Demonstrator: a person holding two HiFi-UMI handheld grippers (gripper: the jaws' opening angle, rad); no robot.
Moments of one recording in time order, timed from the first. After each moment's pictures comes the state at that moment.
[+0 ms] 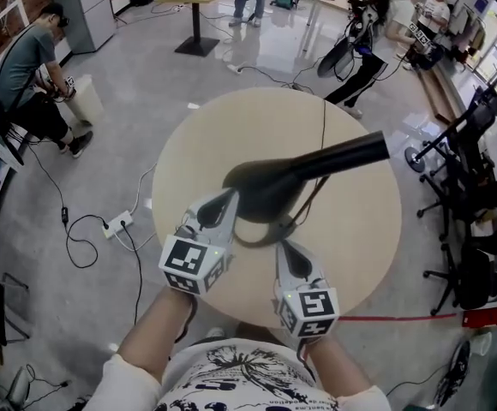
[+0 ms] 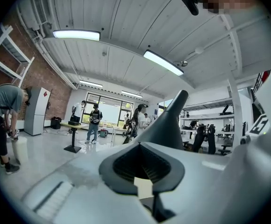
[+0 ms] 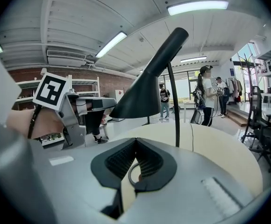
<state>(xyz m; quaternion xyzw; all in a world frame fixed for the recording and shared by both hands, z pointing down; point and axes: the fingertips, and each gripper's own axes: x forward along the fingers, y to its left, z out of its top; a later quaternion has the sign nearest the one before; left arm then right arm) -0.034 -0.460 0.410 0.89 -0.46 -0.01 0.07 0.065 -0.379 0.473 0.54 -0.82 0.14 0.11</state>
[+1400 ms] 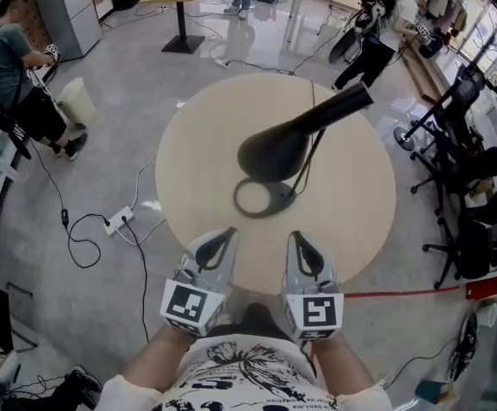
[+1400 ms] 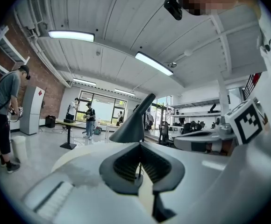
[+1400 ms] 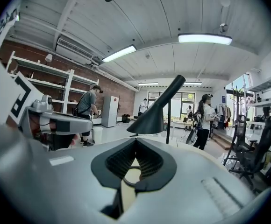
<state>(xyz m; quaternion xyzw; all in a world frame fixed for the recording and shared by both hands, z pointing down) -0.052 -0.302 0.428 0.91 -0.42 0.02 0.06 0.060 -0.290 0.425 0.60 -0.79 0.01 0.11</state>
